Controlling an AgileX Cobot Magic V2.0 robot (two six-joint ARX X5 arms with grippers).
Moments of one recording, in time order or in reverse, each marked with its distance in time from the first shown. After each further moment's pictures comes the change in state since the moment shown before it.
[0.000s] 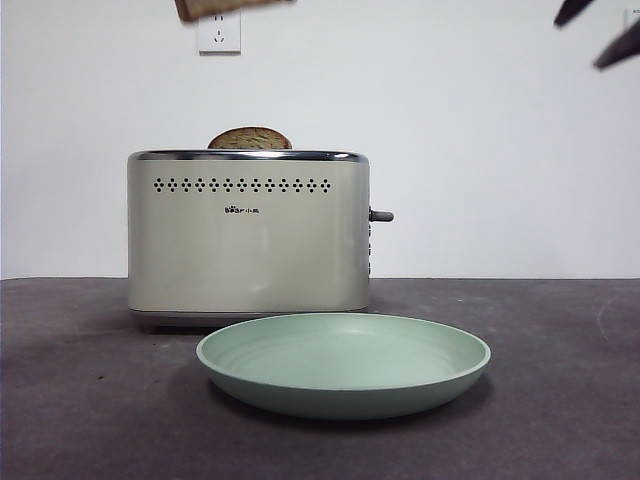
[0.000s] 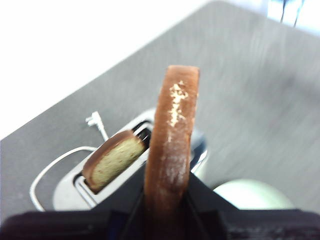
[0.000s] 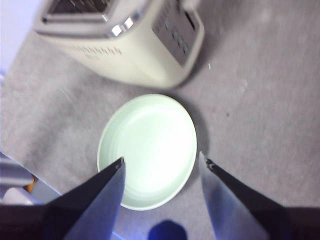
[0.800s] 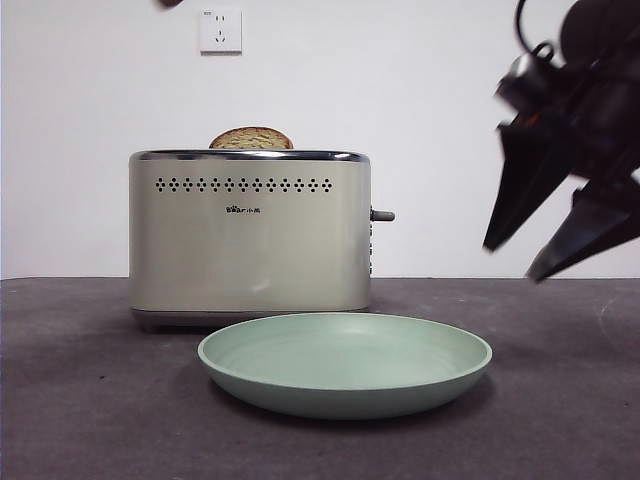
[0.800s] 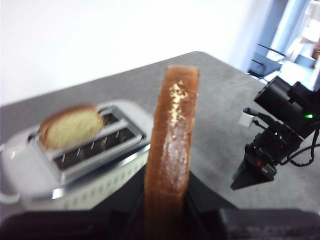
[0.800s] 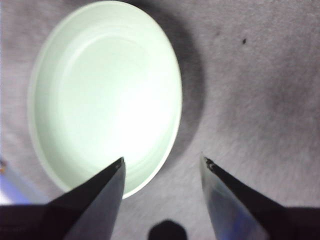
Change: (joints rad) left arm -0.056 -0.584 -0.796 0.413 -0.026 -0.280; right arm 0.197 0.344 -0.172 0.230 0.114 0.003
